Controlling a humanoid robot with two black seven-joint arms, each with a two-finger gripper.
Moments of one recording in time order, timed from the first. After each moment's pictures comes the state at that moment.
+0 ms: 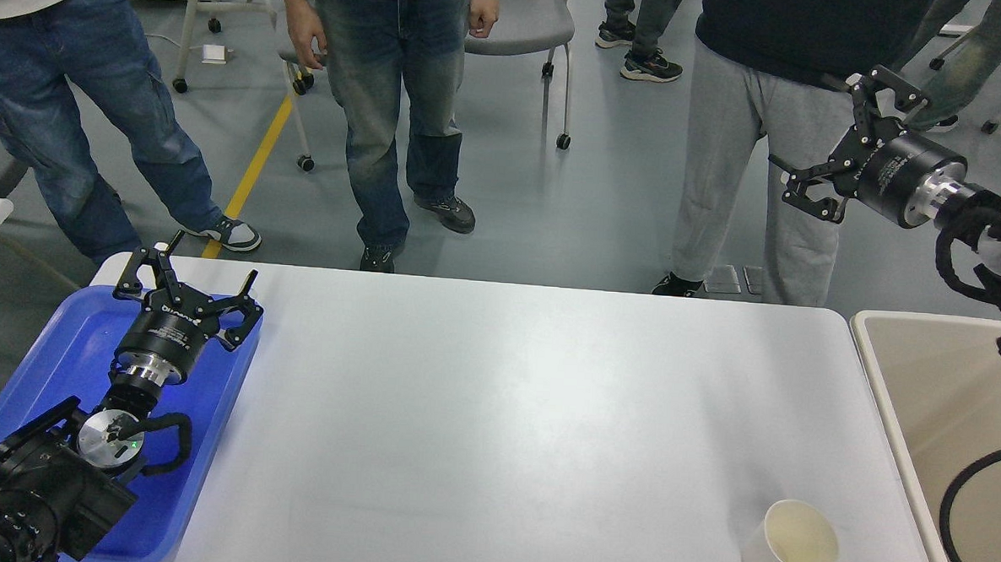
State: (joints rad) left arm -0.58 0.28 -0.93 -0.27 -0.13 -0.79 -0.32; right arm 1.00 -0.54 0.76 0.66 0.06 0.32 -0.23
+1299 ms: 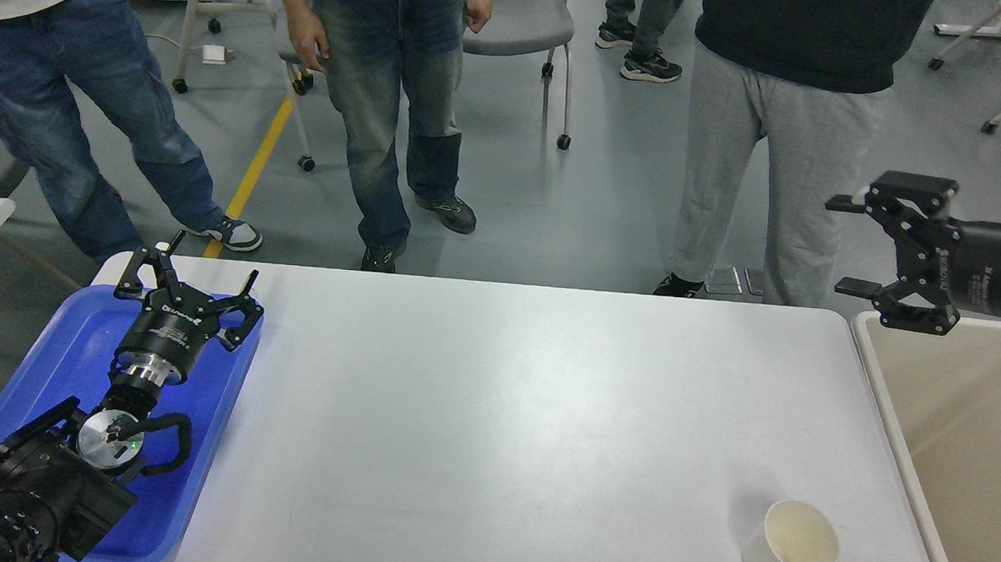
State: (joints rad) left arm -0.58 0.28 -0.93 -0.27 -0.13 -0.79 -0.32; right arm 0.91 -1.03 0.49 1.20 -0.30 0.53 -0.22
